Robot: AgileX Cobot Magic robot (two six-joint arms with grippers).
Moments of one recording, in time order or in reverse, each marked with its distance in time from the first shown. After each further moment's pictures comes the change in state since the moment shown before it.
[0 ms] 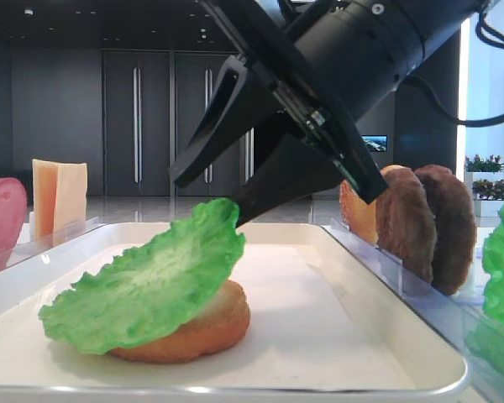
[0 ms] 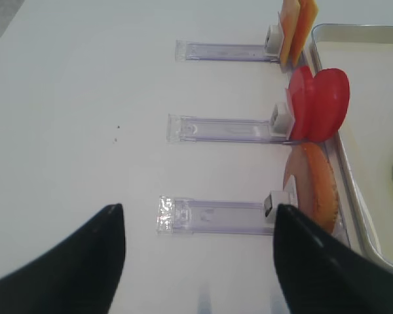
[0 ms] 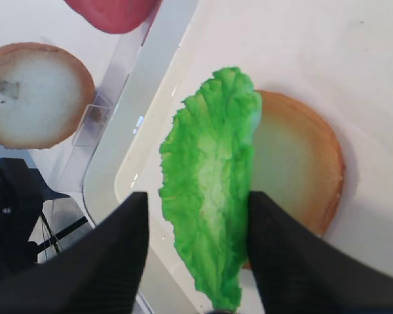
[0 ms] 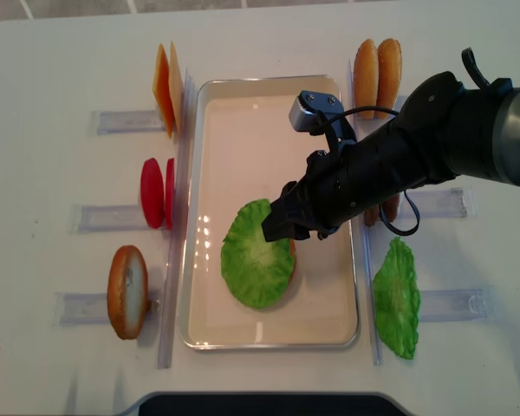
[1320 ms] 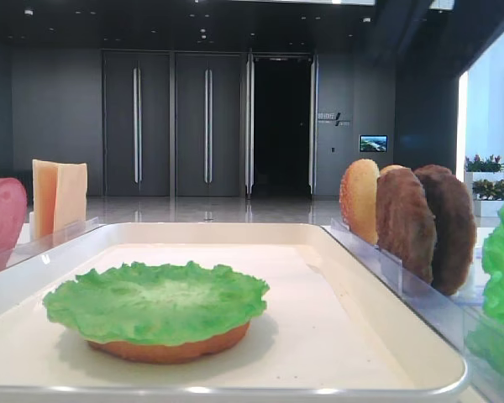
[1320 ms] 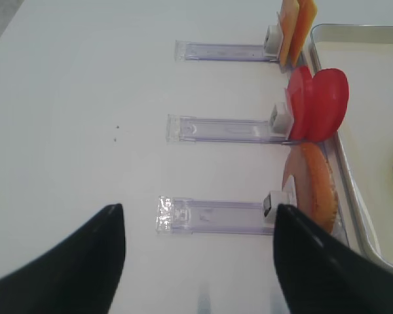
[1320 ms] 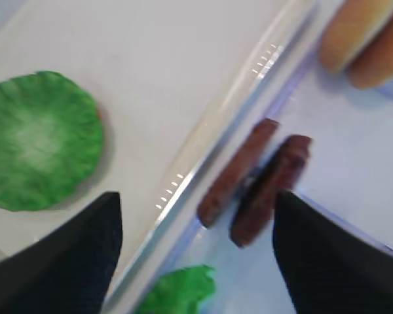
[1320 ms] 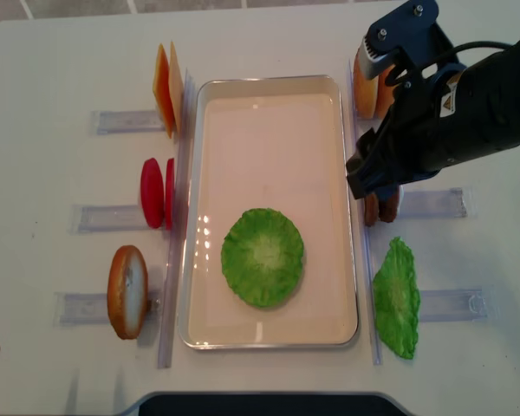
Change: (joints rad) left arm 0.000 0.000 0.000 -0.001 0.000 0.000; right arm 0.000 -0.417 -0.037 -1.116 0.038 0.794
